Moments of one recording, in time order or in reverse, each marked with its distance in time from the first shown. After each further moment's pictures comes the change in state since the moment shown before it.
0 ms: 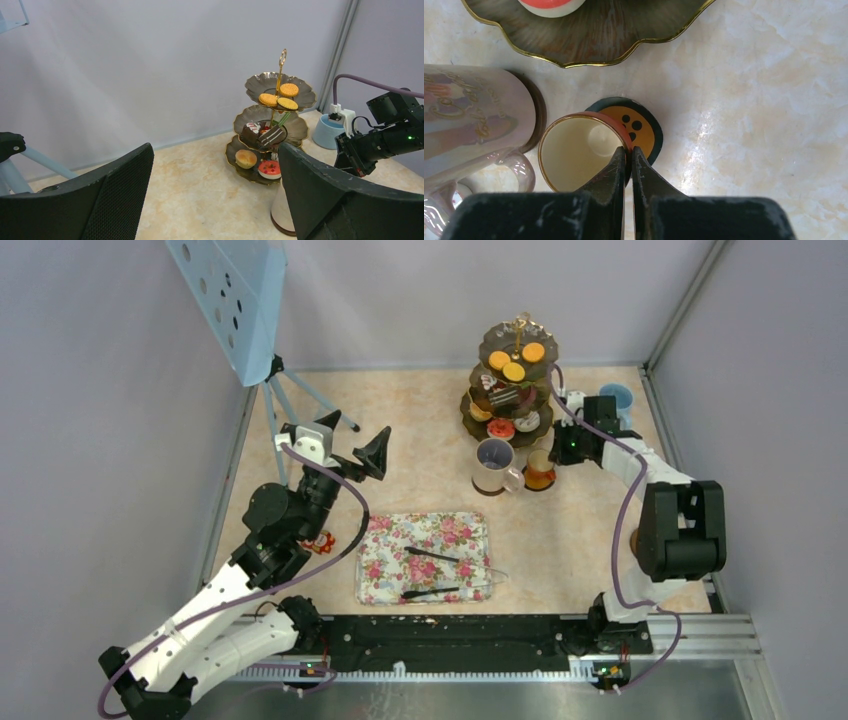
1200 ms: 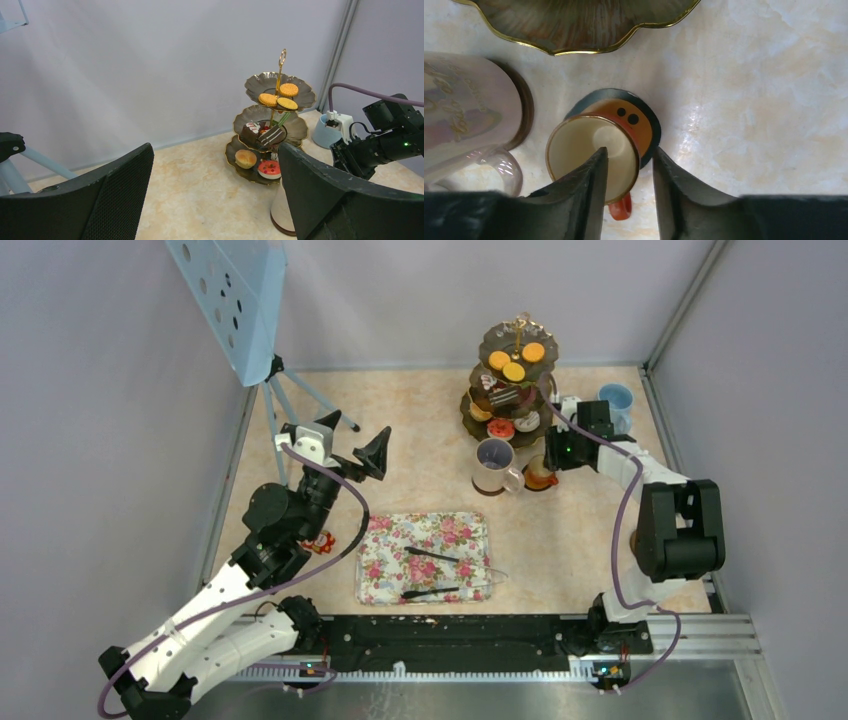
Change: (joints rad) left arm -0.001 0.000 0.000 0.000 0.000 0.000; right arm 0.030 0.001 -0.039 0.016 0.075 -0.016
